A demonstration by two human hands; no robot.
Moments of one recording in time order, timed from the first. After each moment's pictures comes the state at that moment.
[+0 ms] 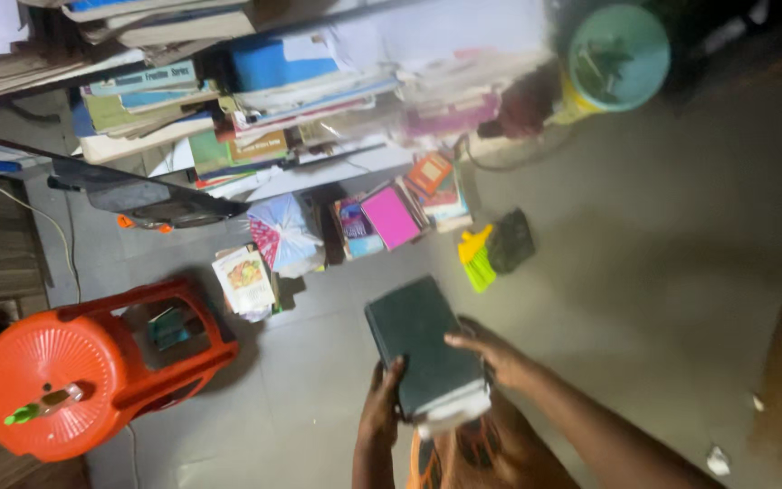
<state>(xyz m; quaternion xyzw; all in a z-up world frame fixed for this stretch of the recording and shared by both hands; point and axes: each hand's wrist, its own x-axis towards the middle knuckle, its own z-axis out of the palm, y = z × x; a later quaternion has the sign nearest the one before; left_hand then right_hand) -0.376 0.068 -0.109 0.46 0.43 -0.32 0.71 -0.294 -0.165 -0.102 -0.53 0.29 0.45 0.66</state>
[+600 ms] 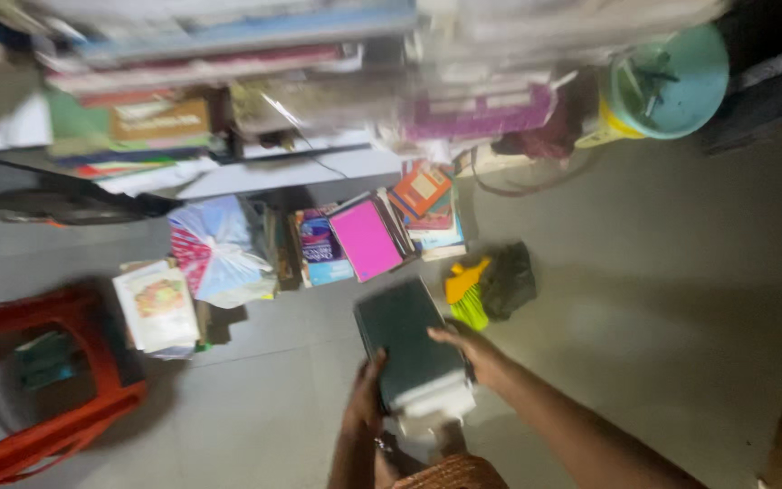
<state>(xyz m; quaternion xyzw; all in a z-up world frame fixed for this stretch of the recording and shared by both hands) -0.260 0.019 -0.400 0.42 0.47 -0.31 0.71 -0.167 -0.199 -0.371 -0.51 0.30 0.45 0.66</state>
